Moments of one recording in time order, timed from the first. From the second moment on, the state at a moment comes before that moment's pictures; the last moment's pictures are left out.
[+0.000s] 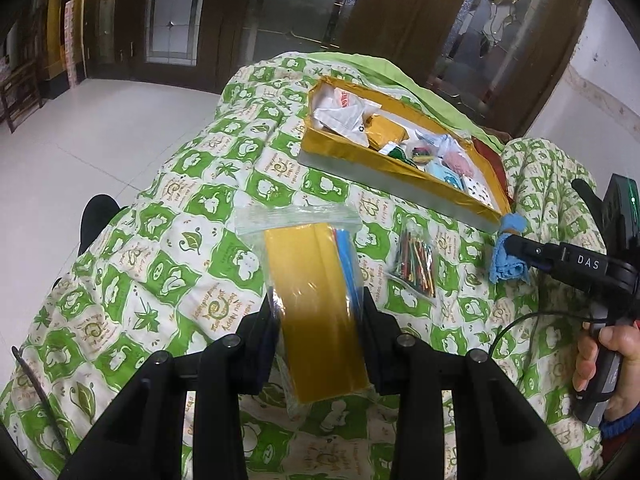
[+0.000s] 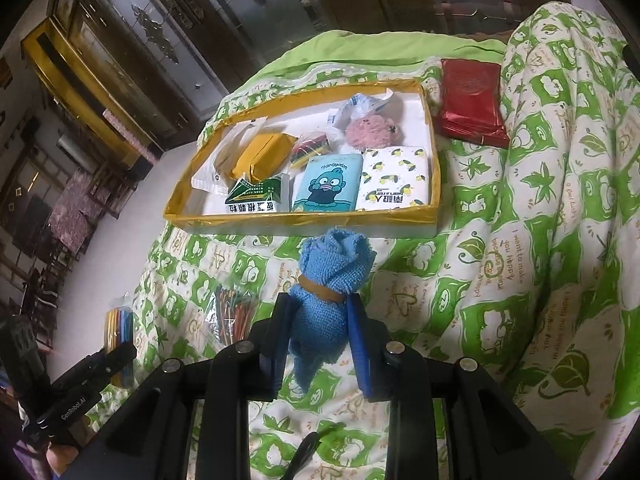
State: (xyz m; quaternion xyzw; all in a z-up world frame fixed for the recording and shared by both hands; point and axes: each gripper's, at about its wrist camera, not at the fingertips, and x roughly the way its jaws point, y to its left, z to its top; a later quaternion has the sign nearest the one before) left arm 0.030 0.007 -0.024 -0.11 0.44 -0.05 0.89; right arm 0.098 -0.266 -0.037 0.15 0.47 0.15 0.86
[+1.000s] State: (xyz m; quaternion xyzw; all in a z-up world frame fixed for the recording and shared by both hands) left arm 0.062 -0.027 -0.012 -0.08 0.44 -0.08 0.89; right arm 0.089 -0.211 -0.037 0.08 0.47 0.22 0.85
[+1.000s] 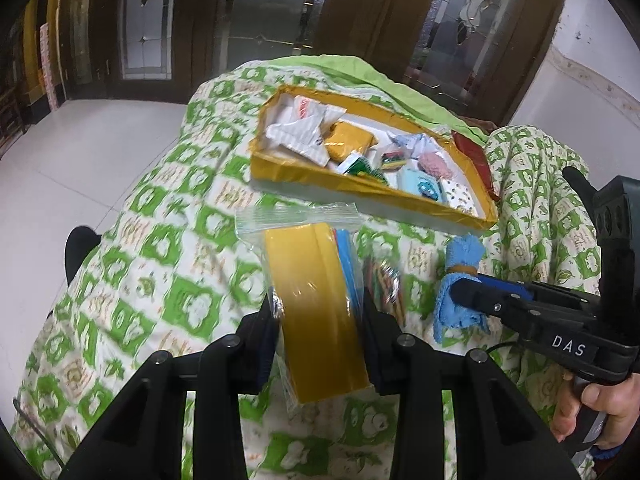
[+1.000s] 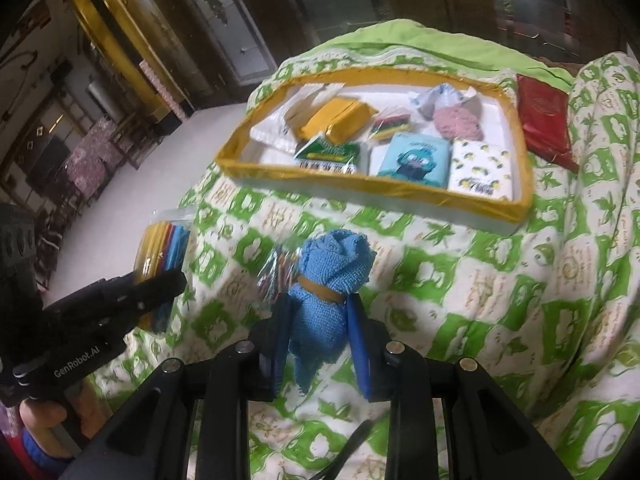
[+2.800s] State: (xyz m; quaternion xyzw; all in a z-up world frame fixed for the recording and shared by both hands) left arm 0.220 -0.030 -0.014 -0.07 0.47 -0.08 0.87; right arm 0.216 -0.240 -0.014 0.12 0.48 0.19 0.85
